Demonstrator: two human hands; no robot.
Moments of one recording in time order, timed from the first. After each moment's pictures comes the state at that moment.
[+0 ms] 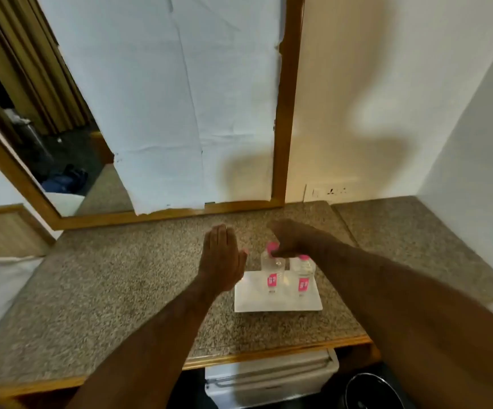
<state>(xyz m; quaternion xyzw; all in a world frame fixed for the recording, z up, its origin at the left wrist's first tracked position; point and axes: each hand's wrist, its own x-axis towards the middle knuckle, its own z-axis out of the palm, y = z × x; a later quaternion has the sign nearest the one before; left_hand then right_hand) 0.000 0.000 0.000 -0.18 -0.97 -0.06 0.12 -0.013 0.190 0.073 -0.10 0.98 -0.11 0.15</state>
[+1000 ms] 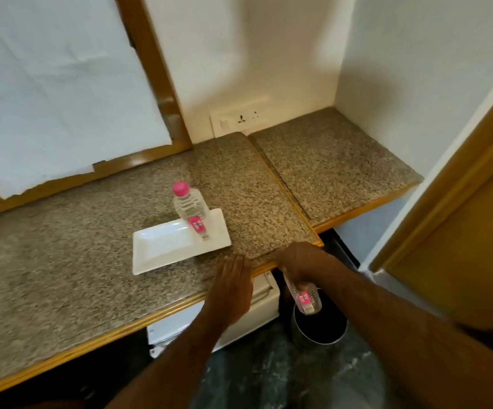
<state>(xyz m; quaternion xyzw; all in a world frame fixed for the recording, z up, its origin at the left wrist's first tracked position) 0.141 0.192 -0.161 -0.35 -0.94 -0.05 -0.03 0.154 0.381 -0.098 -0.04 0.95 -0.02 0.32</state>
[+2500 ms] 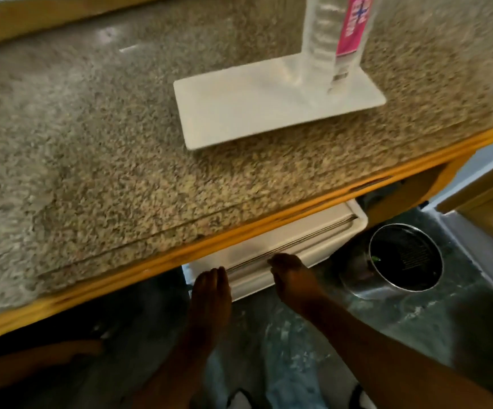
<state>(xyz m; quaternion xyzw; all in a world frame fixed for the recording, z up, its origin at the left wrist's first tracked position) 0.141 -0.066 -0.476 -0.21 -0.96 0.09 -0.16 0.168 0.136 -0.467 0.06 0.95 -0.30 0.07</state>
